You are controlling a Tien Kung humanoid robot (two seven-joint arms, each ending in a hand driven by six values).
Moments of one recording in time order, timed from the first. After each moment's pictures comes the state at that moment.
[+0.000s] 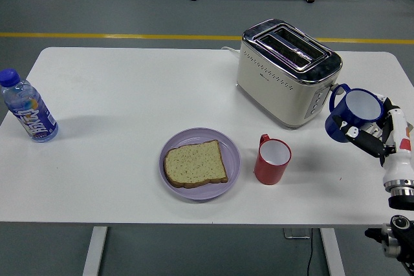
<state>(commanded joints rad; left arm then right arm) -0.17 0.00 -0.33 -0.27 0.19 0.30 0.09 0.10 -0.32 1.08 1.42 -1.09 -0.65 0.35</state>
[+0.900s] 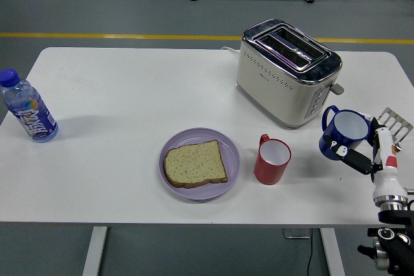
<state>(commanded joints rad) -0.17 0.00 -0.33 -0.28 0.19 0.30 0.09 0.11 -0.27 1.01 1.26 -1.08 -0.65 0.45</state>
